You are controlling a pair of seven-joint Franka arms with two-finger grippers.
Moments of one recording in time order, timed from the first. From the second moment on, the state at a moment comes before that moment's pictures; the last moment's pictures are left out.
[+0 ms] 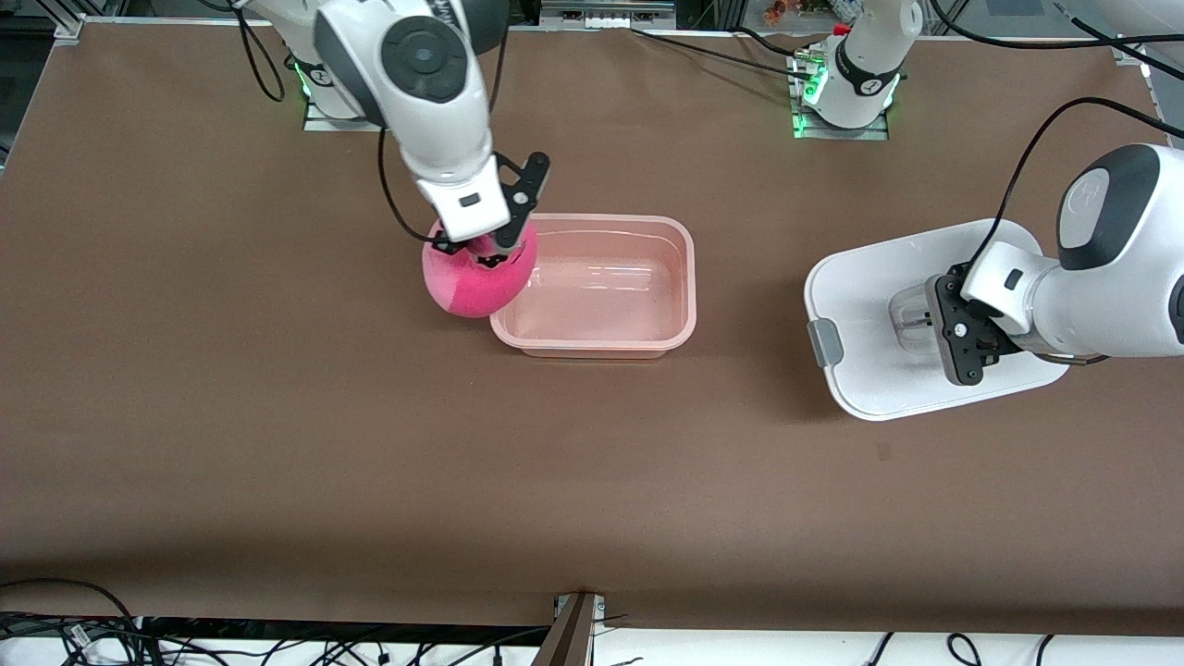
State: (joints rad) left arm 0.28 0.46 -0.45 -1.36 0.11 1.47 1.13; right arm 0.43 0.31 0.30 -1.52 -0.15 1.68 -0.51
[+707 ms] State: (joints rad) left arm 0.28 0.46 -0.45 -1.36 0.10 1.47 1.15; right arm 0.53 0.42 0.30 -1.52 -0.22 1.83 -0.33
